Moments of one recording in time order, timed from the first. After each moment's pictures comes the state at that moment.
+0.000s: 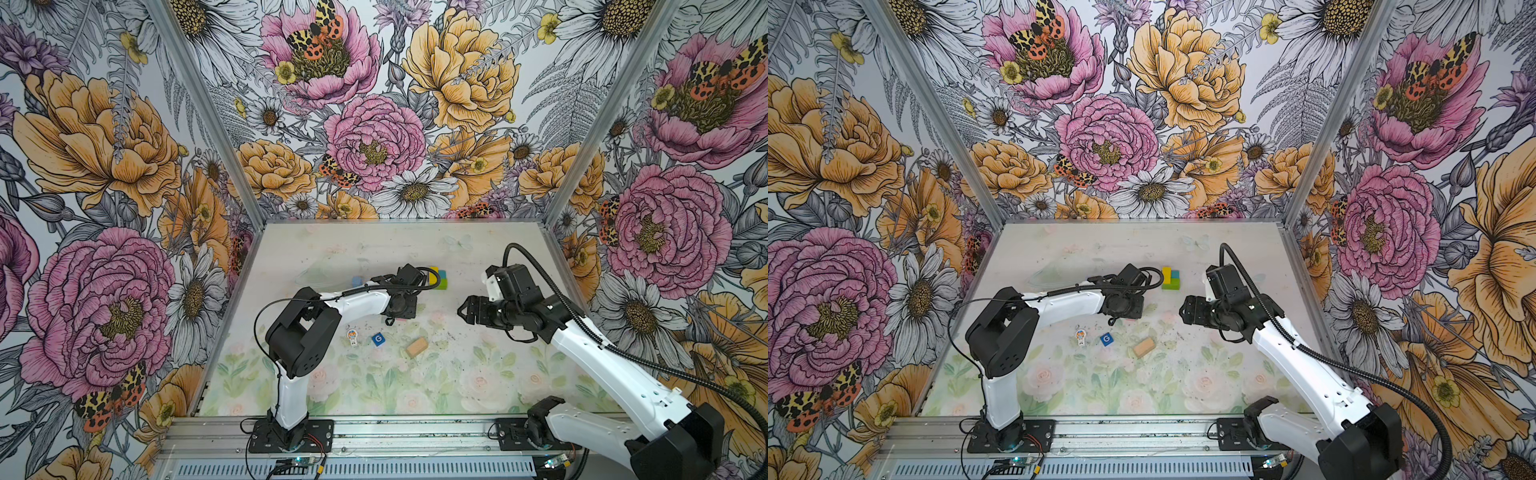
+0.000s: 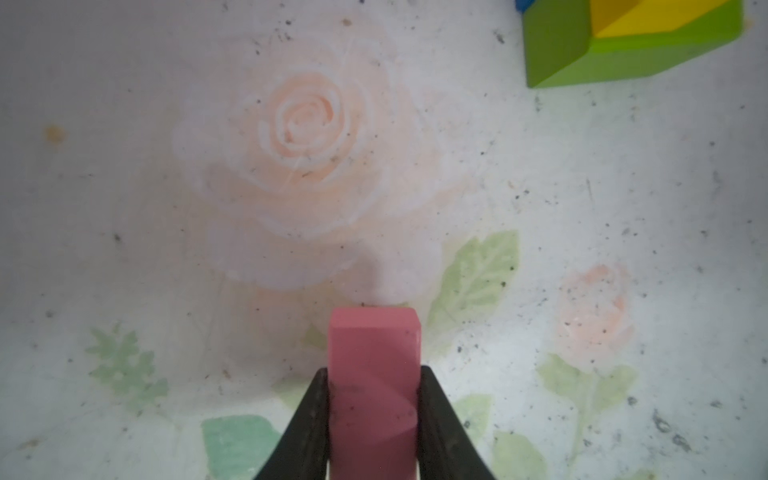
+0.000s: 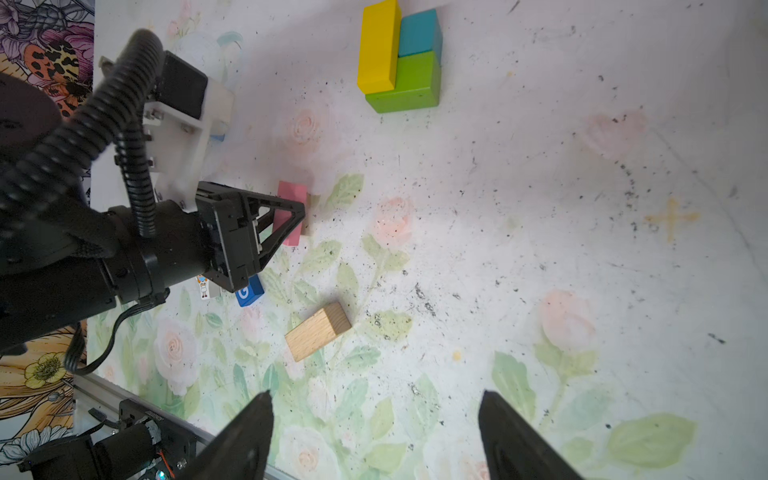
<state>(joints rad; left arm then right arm) -0.77 1.93 1.30 -0.51 -0.12 -0.58 0.42 1.08 0.94 -0.83 -0.21 0.54</state>
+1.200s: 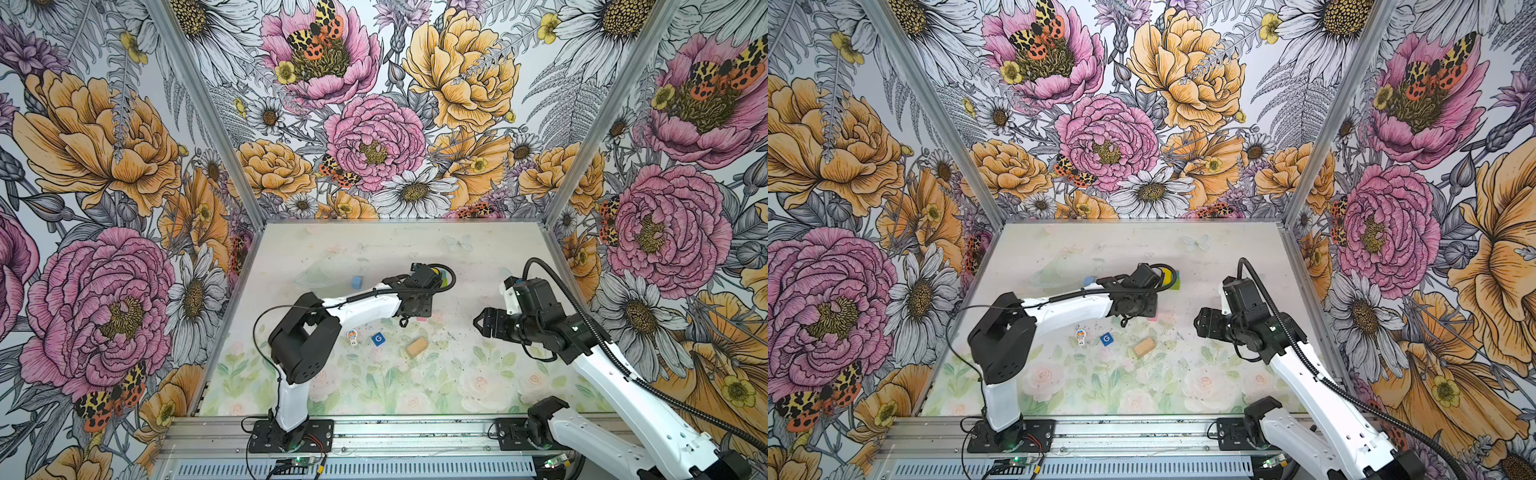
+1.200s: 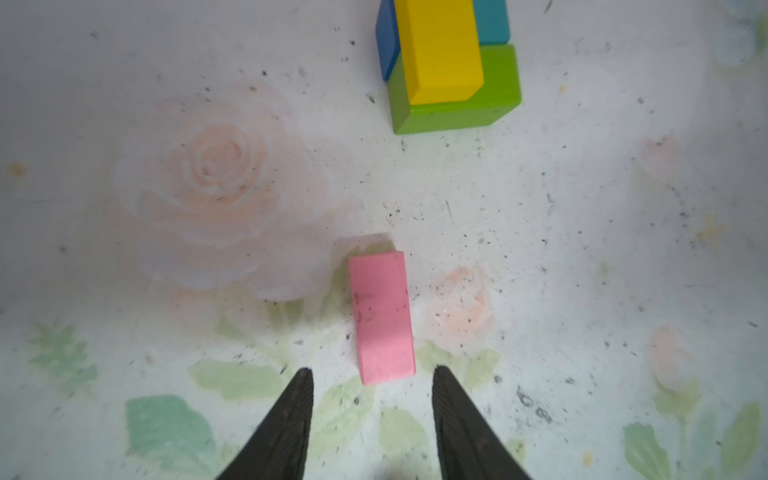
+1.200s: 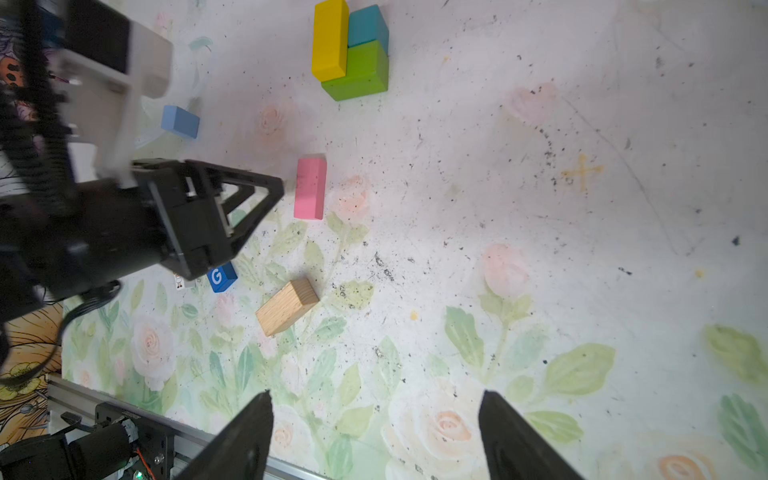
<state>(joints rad) -0.85 1.83 1.34 -0.53 -0.18 -0.64 0.38 0.91 0.88 -0.95 -0.16 0.53</state>
